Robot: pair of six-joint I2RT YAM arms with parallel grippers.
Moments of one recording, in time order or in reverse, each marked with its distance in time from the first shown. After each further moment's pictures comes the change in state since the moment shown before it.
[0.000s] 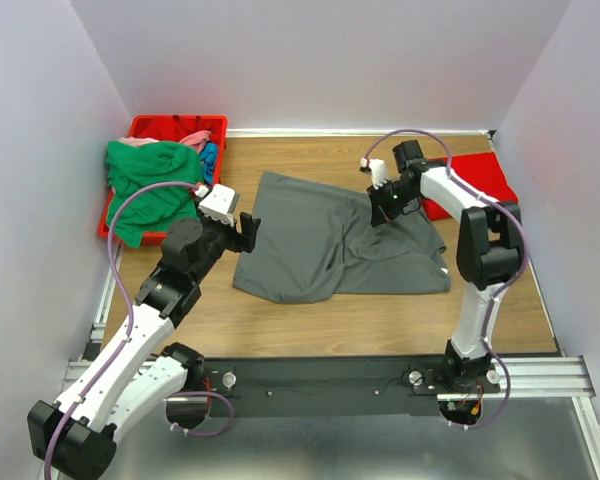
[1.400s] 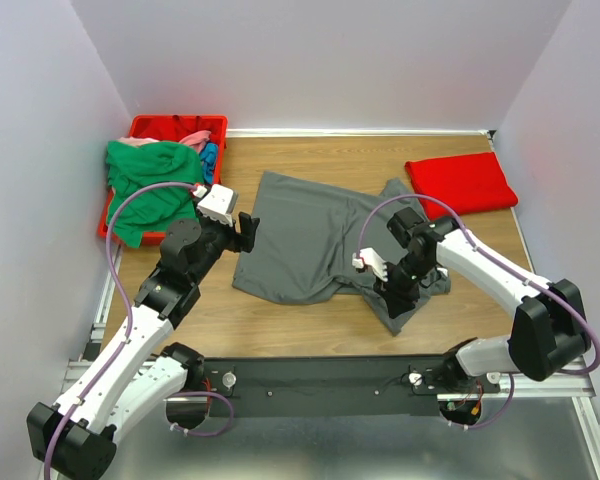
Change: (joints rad) left arm 0.001 -0.010 0.000 0.000 -0.006 0.000; right arm 0.259 -0.660 -0.587 -0.431 -0.070 -0.446
